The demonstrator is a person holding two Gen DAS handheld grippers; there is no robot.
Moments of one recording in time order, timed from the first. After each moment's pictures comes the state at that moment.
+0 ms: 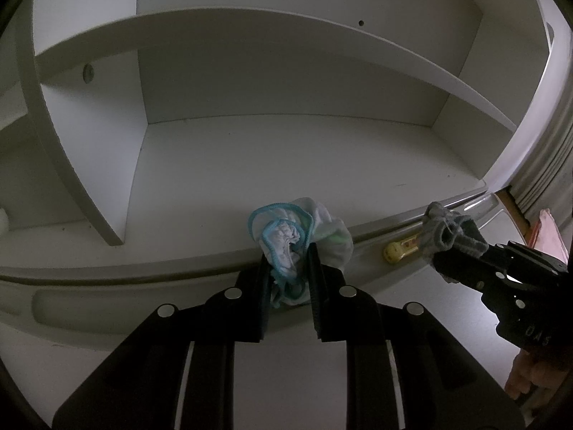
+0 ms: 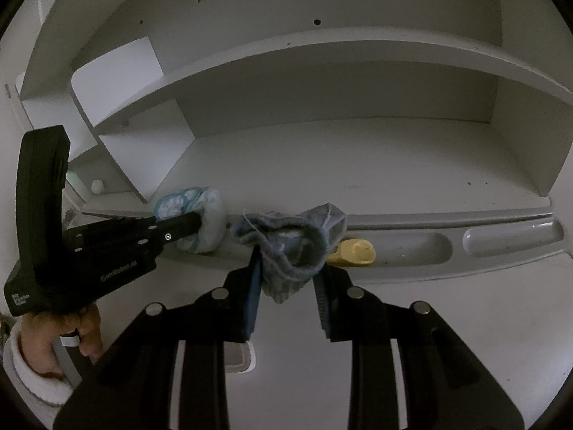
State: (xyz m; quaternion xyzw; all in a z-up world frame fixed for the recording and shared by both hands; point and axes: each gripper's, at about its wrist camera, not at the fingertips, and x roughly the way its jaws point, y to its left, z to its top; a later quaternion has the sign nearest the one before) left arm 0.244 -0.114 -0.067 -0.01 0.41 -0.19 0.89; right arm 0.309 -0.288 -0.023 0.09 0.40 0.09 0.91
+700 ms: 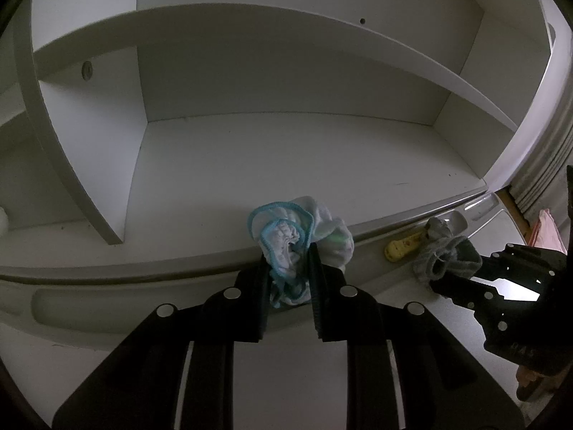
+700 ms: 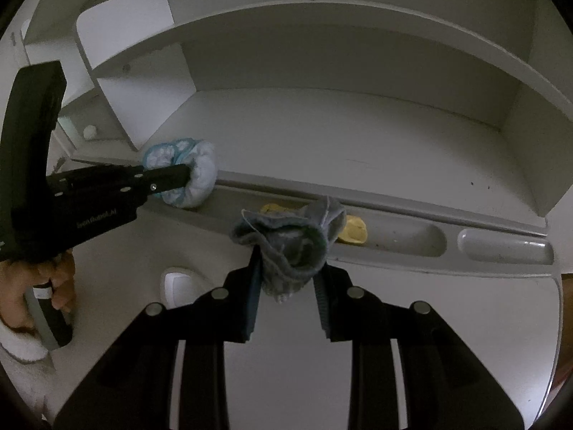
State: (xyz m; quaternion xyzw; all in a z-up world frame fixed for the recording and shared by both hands) left arm 0.245 -0.111 -0.068 -0.01 0.41 -0.19 0.89; right arm 0.311 -0.280 -0.034 0.00 0.46 0.11 0.88
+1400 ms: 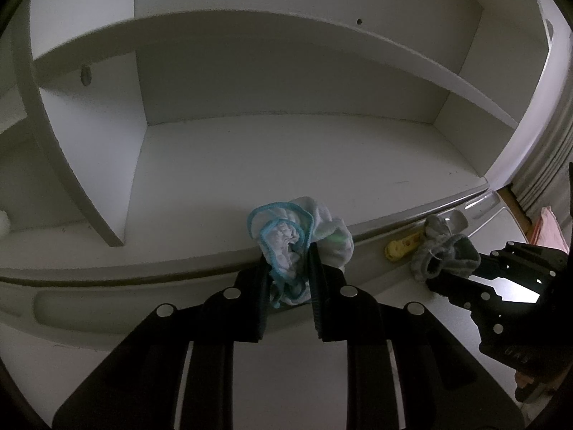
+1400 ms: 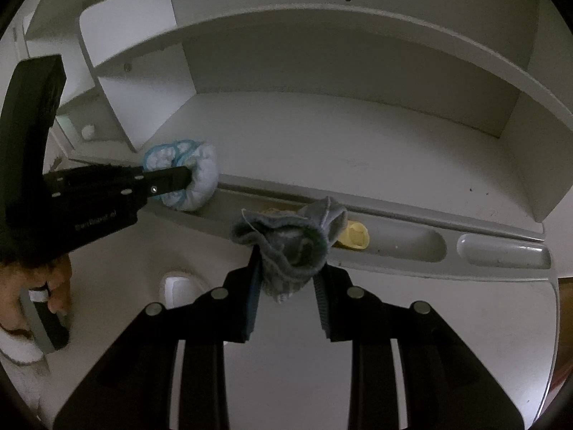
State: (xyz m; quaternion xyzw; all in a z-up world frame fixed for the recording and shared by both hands) left arm 0.244 -0.110 -0.065 0.00 0.41 -0.19 0.89; right arm 0.313 -0.273 -0.032 0.00 0.45 0.10 0.89
